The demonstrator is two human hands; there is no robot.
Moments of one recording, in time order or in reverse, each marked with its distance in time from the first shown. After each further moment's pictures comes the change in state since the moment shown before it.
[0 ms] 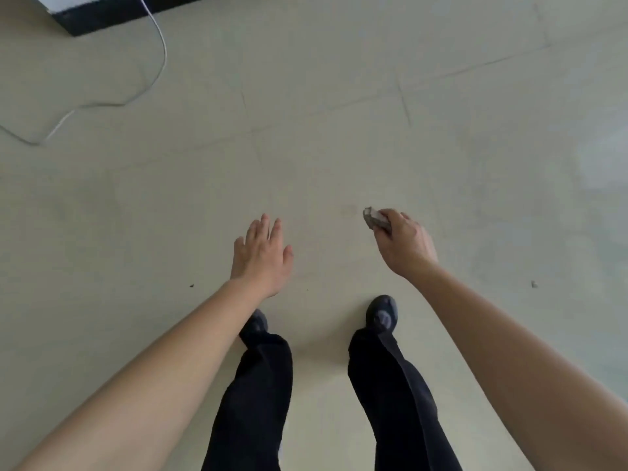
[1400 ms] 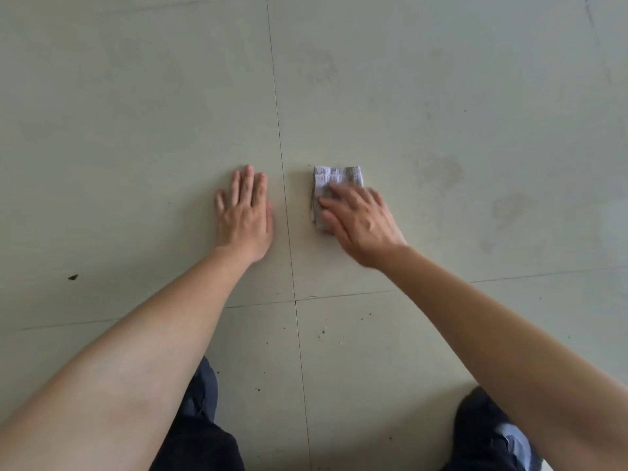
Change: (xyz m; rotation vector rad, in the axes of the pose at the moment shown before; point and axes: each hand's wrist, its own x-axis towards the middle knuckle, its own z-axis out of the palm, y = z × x) left_hand 0.327 -0.129 0.454 -0.079 0.362 -0.143; right_hand 0.260 0.109 0.482 -0.304 0.076 -0.806
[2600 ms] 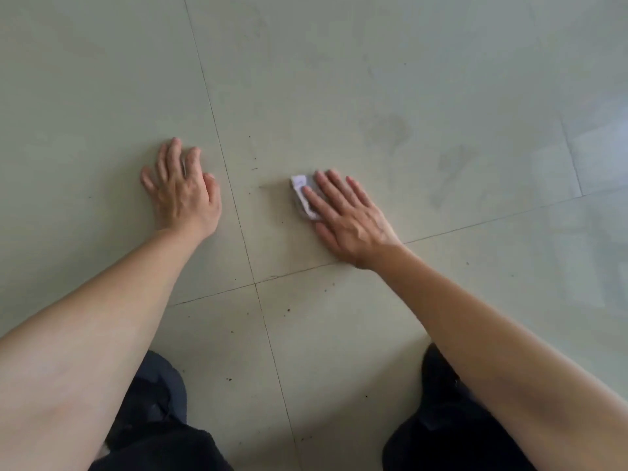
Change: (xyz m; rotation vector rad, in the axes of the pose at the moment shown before) left_hand 0.013 0.000 0.008 -0.094 0.242 -0.001; right_hand -0.071 0.032 0.022 -0.185 0.006 -0.001
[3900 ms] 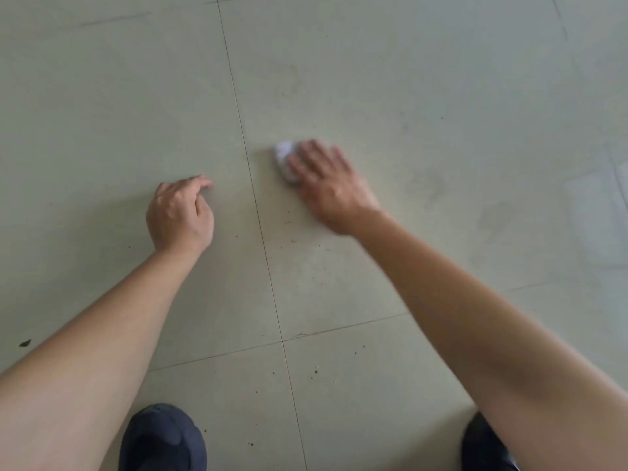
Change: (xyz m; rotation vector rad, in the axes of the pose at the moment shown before) left_hand 0.056 -0.030 -0.031 -0.170 0.151 -0.074; right_hand 0.167 0.010 -0.013 0.086 0.000 0.016
